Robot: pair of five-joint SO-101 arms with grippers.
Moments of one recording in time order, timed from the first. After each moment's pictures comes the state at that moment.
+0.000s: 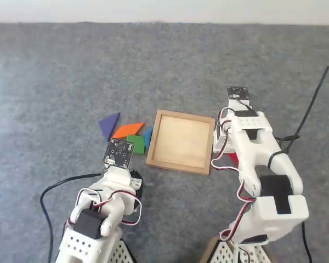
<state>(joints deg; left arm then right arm) 14.9 -102.9 96.9 72.0 11.8 -7.5 7.6 31.0 56.0 -6.1</state>
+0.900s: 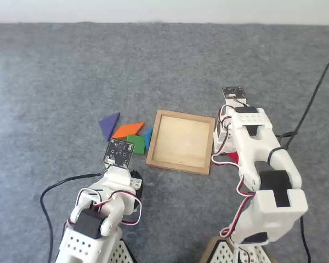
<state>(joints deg) 14.9 -102.9 96.9 72.0 11.8 -6.9 11.2 27.2 60.0 -0.6</state>
